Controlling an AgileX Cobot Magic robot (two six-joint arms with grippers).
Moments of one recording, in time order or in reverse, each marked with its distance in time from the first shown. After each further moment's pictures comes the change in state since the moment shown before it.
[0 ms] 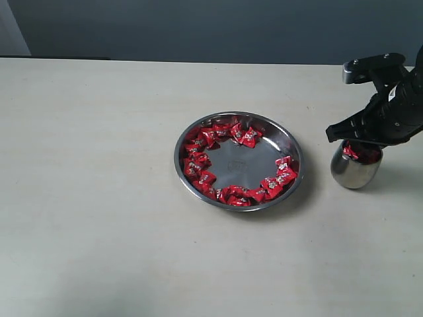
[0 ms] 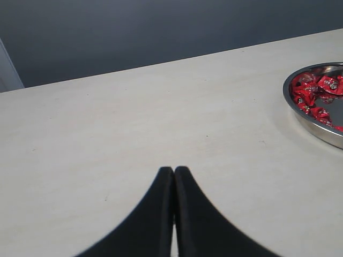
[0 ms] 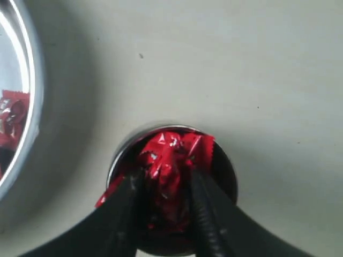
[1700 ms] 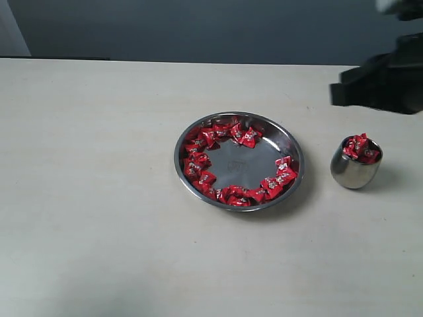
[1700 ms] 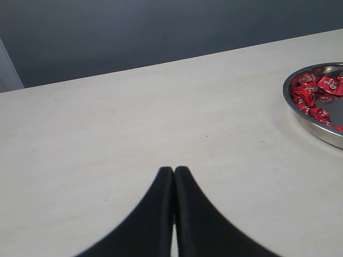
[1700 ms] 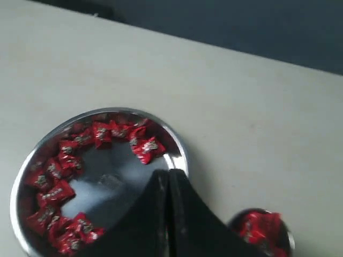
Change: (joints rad) left arm 0.000 0.000 0.000 0.000 0.000 0.000; right arm 0.125 -0.613 0.232 0.456 -0.229 -0.361
